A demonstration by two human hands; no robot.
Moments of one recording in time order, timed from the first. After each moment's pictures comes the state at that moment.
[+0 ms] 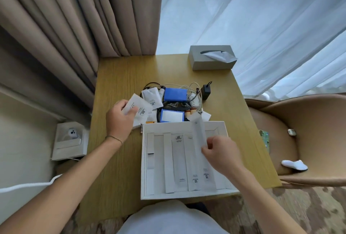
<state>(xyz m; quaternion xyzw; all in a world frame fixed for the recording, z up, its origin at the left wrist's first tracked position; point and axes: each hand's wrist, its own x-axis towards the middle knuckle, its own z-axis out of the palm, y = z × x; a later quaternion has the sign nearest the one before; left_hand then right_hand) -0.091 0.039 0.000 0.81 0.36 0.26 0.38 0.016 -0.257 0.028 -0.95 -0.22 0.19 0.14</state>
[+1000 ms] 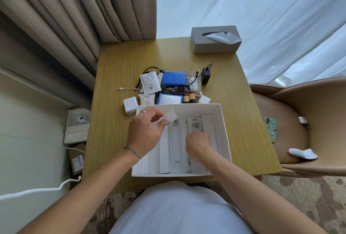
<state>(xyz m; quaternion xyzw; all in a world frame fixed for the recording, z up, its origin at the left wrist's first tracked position) -0.108 -0.088 0.019 0.89 0.22 0.21 0.34 0.001 -0.231 -0.065 -0.87 -0.36 0.26 -0.22</state>
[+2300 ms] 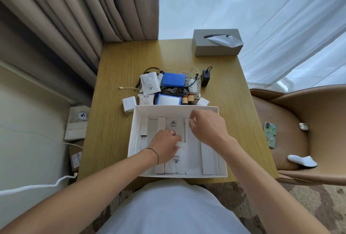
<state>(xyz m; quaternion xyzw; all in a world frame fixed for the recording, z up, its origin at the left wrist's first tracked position) -0.084 -0.132 -0.062 0.98 0.09 -0.12 0.14 0.051 -0.242 0.020 -0.92 -0.36 0.14 0.09</state>
